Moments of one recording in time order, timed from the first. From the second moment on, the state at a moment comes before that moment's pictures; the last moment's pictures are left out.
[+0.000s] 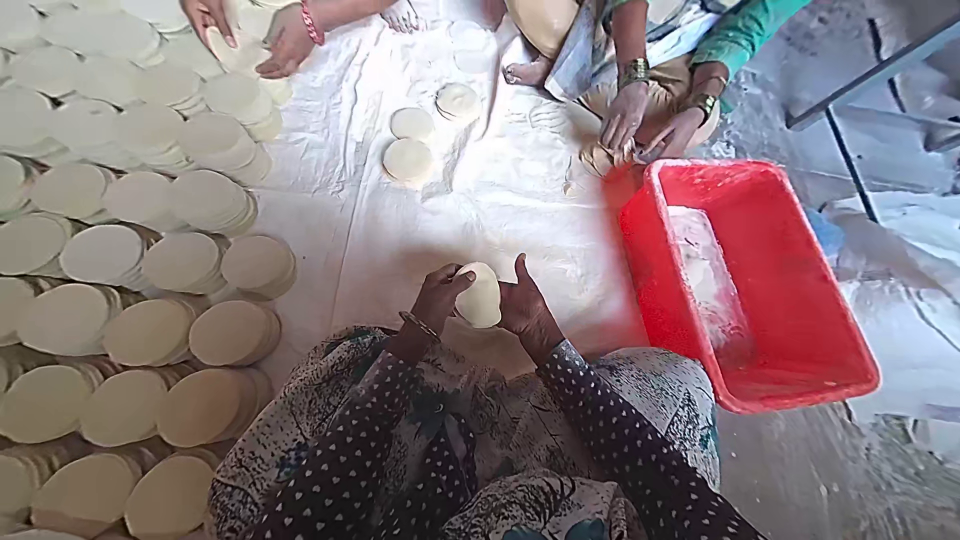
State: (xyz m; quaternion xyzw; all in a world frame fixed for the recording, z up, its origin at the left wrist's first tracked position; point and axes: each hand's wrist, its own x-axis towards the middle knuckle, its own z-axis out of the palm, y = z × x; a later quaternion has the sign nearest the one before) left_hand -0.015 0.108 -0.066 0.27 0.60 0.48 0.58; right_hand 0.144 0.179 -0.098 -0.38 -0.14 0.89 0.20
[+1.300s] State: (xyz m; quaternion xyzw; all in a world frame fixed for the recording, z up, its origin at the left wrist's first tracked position) left_hand -0.016 0.116 -0.101 0.41 0.76 0.33 0.38; right_hand 0.117 0.302 0.004 -0.44 -0.78 0.33 0.28
